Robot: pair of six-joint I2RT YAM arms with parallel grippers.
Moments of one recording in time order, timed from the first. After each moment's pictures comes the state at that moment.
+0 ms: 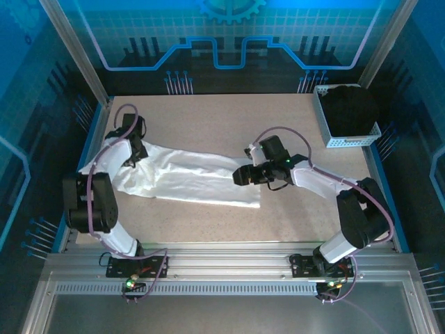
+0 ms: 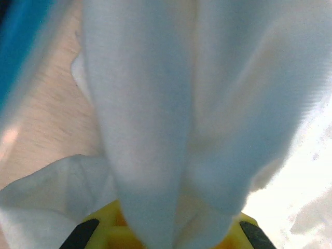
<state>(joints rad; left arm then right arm) 0.08 1.68 1.22 -0.74 -0.42 -0.37 0.50 1.54 0.93 -0.35 -0.50 0.34</state>
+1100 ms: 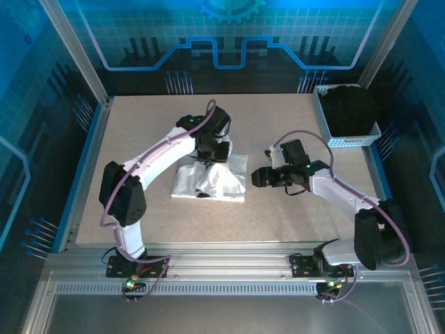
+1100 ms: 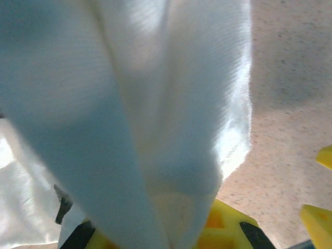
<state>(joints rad) -0.59 1.86 1.69 -1.03 0.11 -0.54 0.37 1.36 0.82 -0.44 -0.44 0.29</state>
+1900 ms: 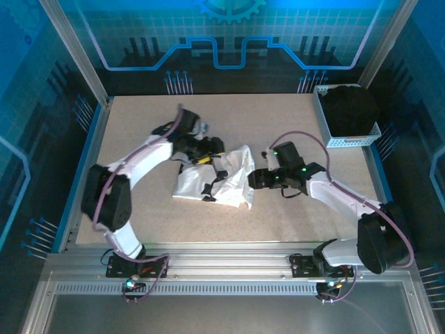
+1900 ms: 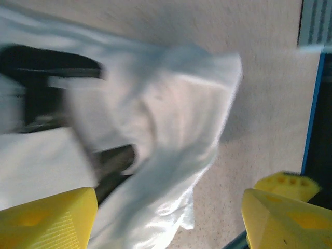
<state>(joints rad) -0.34 1.70 1.29 -0.58 0.47 -0.67 0.49 1.35 0.85 -0.45 -0.28 0.35</state>
